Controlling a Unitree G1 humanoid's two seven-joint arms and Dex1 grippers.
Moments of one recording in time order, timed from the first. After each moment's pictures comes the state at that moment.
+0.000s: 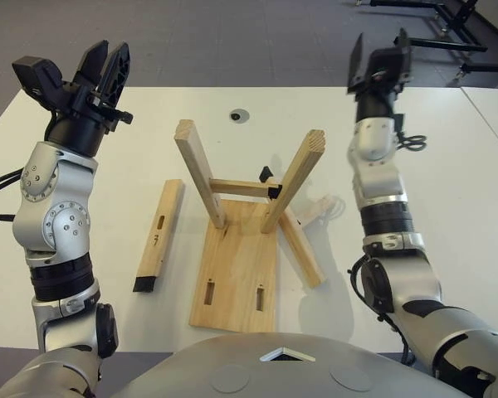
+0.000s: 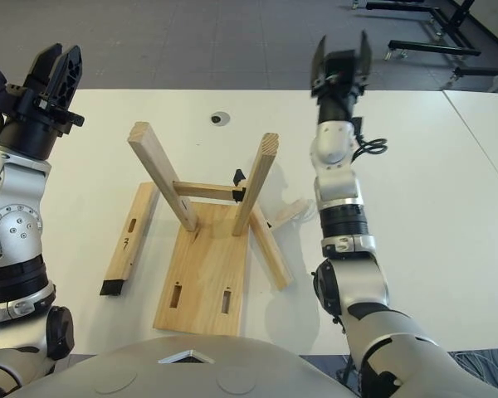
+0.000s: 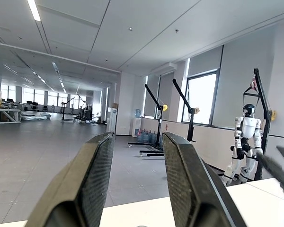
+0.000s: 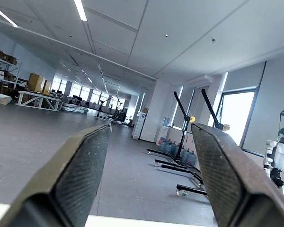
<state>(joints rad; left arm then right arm) -0.30 0.40 0.29 -0.29 -0.66 0.31 -0.34 -0.56 -0.16 0.01 0.39 -0.22 -0.24 -0.29</state>
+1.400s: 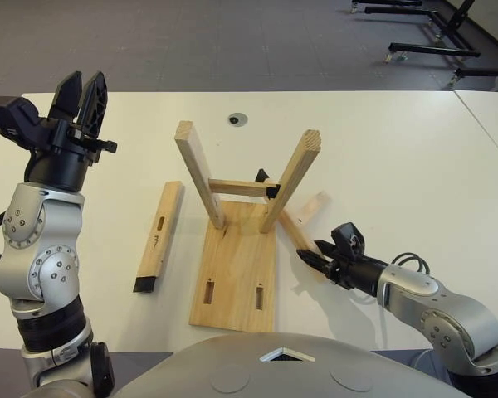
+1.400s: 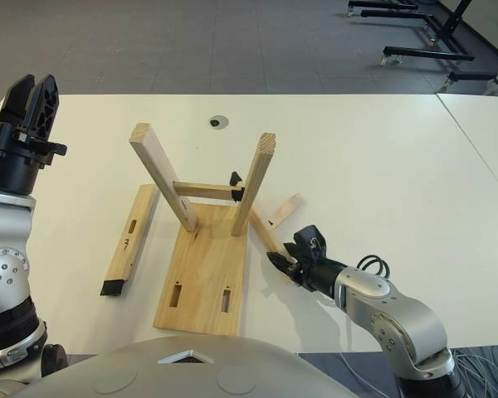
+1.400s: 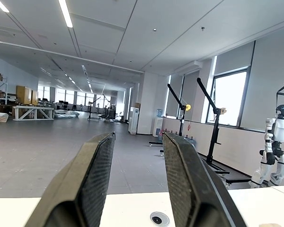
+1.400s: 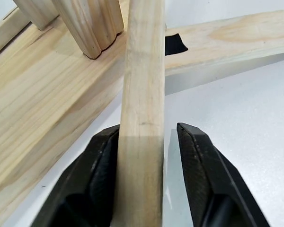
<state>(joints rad) -0.06 0.39 0.37 -0.57 -0.69 0.37 -0.20 0.31 -0.60 0.05 -0.66 0.63 0.94 0.30</state>
